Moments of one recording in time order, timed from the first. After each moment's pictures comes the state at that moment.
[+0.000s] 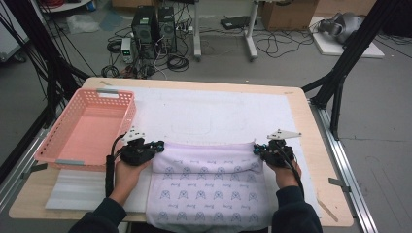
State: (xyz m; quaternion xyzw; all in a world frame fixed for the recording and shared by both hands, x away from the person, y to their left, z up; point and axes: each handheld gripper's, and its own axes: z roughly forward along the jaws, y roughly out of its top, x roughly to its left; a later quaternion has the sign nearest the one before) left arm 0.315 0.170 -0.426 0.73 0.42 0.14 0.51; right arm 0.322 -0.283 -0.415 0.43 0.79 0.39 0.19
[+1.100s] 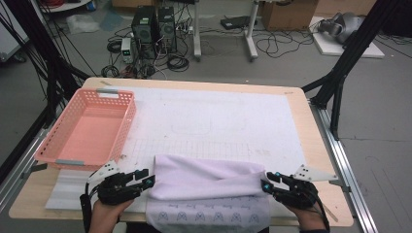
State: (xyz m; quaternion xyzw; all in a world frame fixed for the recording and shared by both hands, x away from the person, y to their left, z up) left arm 0.225 0.203 -0.434 0.69 0.43 0.08 0.57; right arm 0.219 -0.317 -0.415 0.39 0.76 0.51 0.12
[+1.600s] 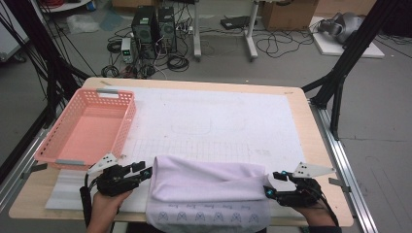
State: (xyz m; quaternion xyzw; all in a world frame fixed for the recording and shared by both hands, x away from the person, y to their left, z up) left arm 0.246 0.206 -0.437 0.70 0.44 0.10 0.56; right arm 0.225 -0.328 -0.409 0.36 0.83 0.42 0.10
